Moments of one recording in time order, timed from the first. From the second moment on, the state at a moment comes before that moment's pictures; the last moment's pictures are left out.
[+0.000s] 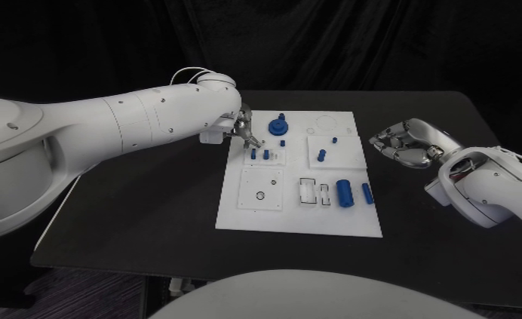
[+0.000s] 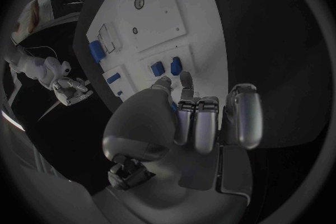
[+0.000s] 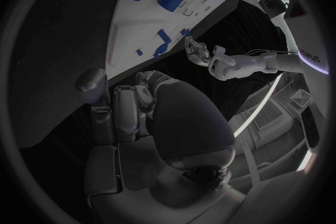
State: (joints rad) left arm 1.33 -0.48 -0.21 1.09 -1.06 0.34 -0.57; left_hand 1.24 0.12 -0.08 0.29 0.34 0.95 0.03 0.32 1.22 1.46 -0.03 1.57 1.31 1.47 -0.08 1.57 1.31 0.06 1.46 0.04 1.34 1.31; right arm 1.20 -1.07 -0.25 1.61 -1.10 -0.50 0.00; right_hand 1.46 0.00 0.29 0.23 0.47 0.93 0.14 0.11 0.23 1.15 0.06 1.31 1.18 1.43 0.00 1.29 1.31 0.10 1.33 0.10 0.96 1.31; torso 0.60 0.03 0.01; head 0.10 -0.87
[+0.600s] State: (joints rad) left arm 1.32 -0.48 -0.21 1.10 -1.06 0.34 -0.56; left_hand 1.23 0.12 -0.06 0.29 0.37 0.95 0.03 0.31 1.22 1.46 -0.03 1.57 1.31 1.47 -0.08 1.57 1.31 0.06 1.46 0.04 1.34 1.31; right arm 1.20 -1.07 -0.25 1.61 -1.10 -0.50 0.00; right_hand 1.46 0.00 0.30 0.22 0.47 0.93 0.14 0.11 0.23 1.15 0.06 1.31 1.18 1.43 0.00 1.29 1.31 0.10 1.33 0.10 0.96 1.31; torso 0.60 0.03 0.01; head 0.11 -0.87
